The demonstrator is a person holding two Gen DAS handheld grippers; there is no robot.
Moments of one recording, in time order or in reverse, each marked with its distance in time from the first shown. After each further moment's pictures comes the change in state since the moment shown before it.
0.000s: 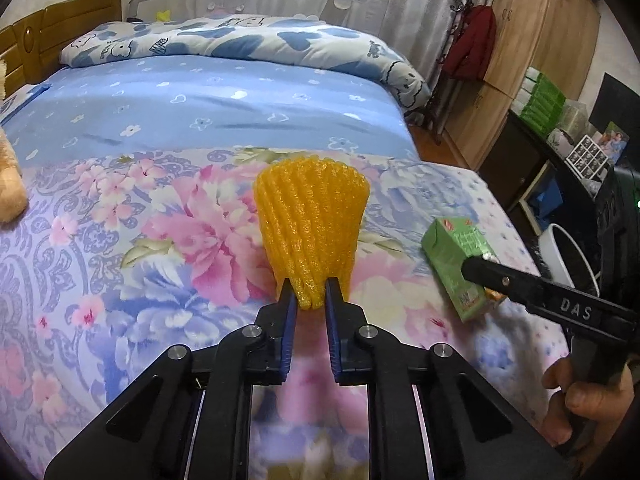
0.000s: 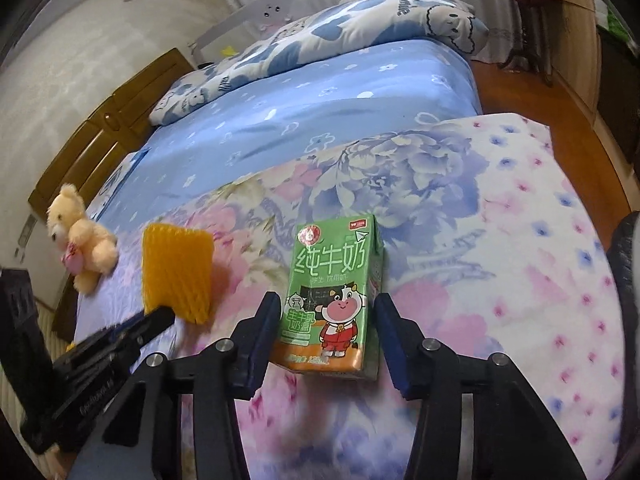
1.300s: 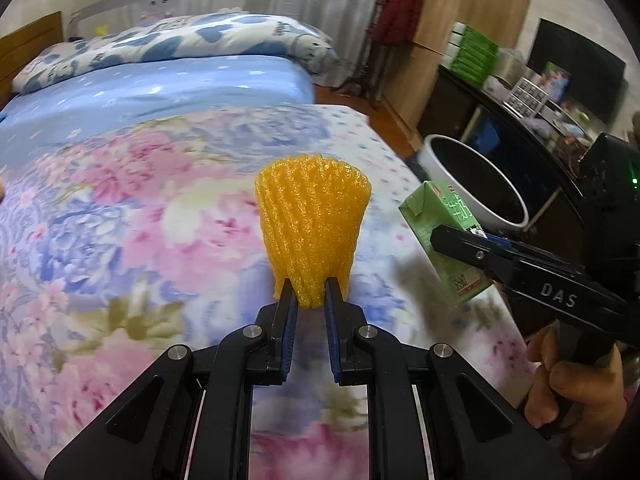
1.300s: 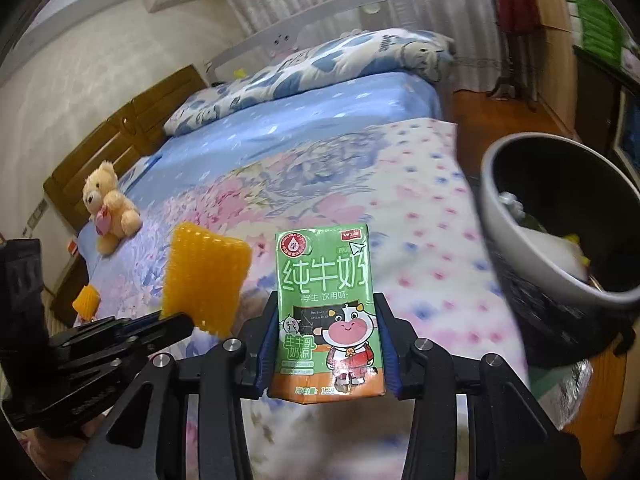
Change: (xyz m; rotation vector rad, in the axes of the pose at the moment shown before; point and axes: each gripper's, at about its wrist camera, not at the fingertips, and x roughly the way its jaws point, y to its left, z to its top) left arm -0.066 -0.129 -0.084 0.166 0.064 -0.135; right arm -0.125 -0.044 -0.094 -0.035 -0.115 -0.016
